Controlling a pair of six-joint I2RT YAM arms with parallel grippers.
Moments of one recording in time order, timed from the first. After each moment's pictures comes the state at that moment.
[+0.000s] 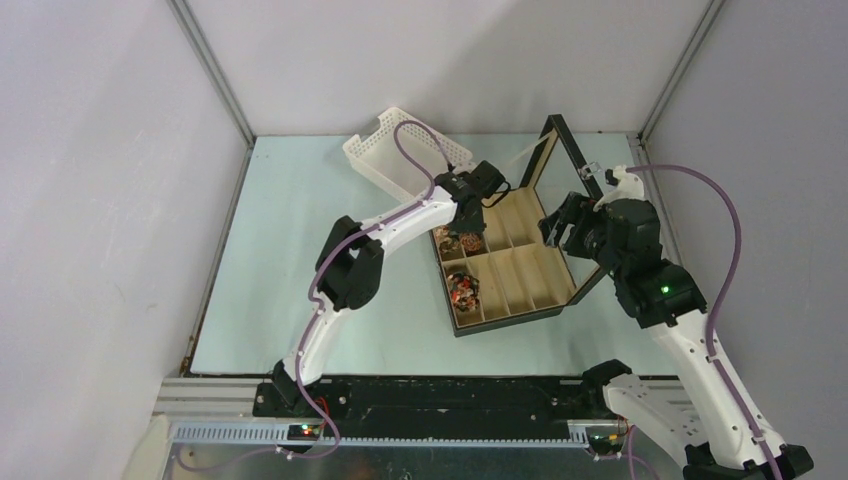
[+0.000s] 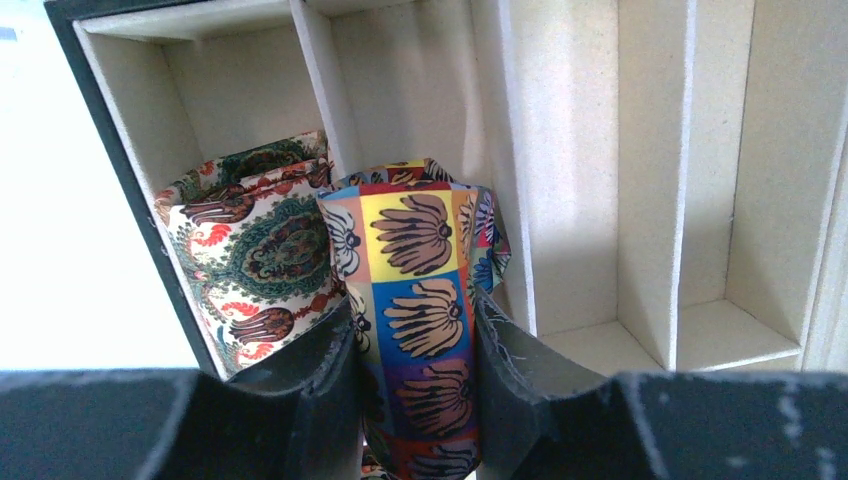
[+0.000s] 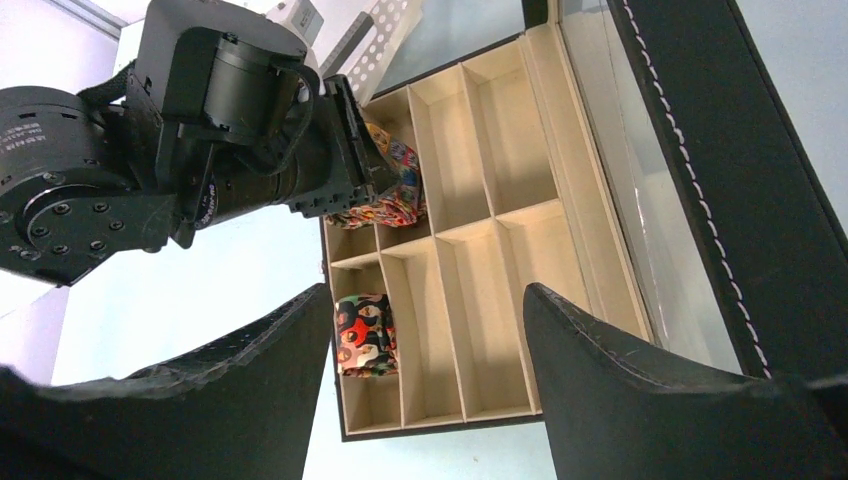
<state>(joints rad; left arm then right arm) -0.80 2.29 2.04 -0.87 -0.32 -0.82 0.36 0.83 1.02 -0.63 0.09 0.52</state>
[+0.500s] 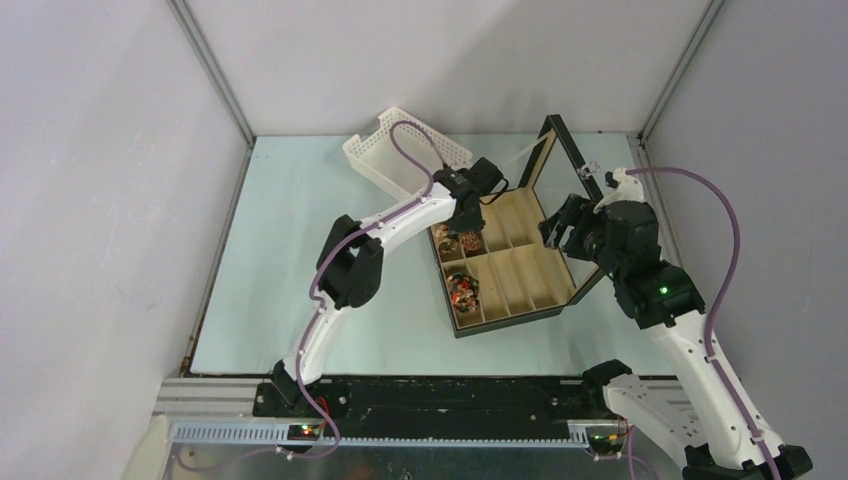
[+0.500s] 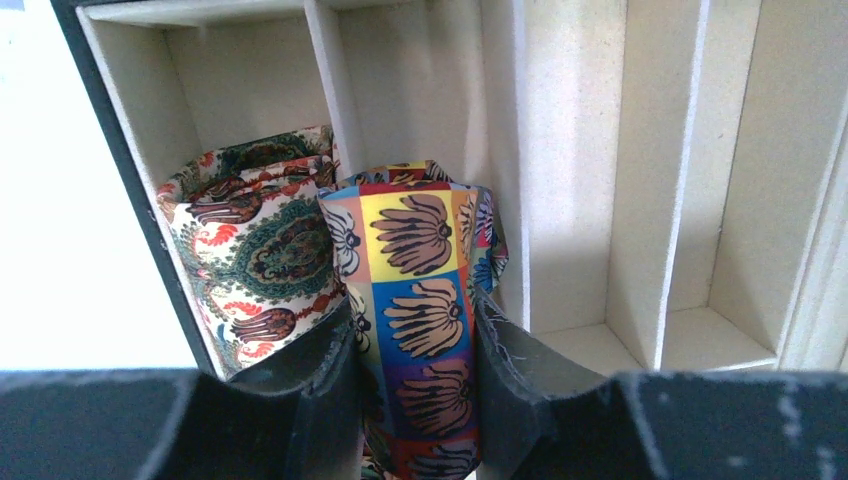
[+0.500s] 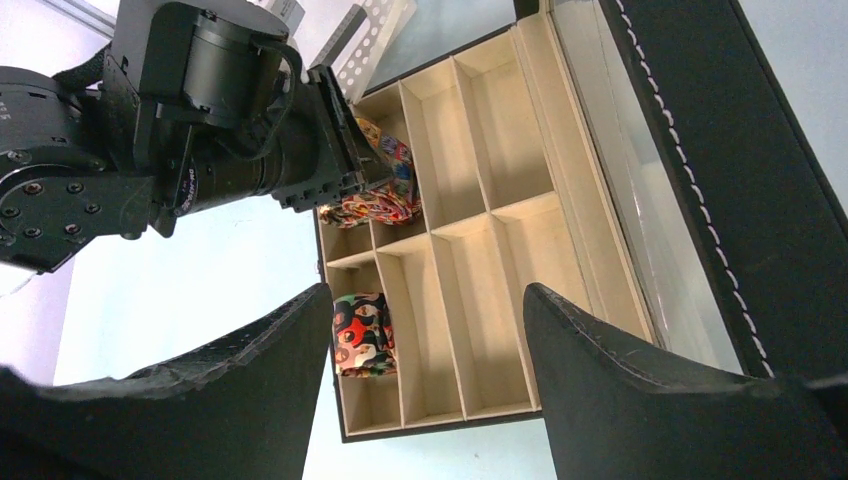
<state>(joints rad) -0.79 2.31 2.08 -0.93 -0.30 -0.88 0.36 0.82 1.00 -0.63 0.09 0.54</state>
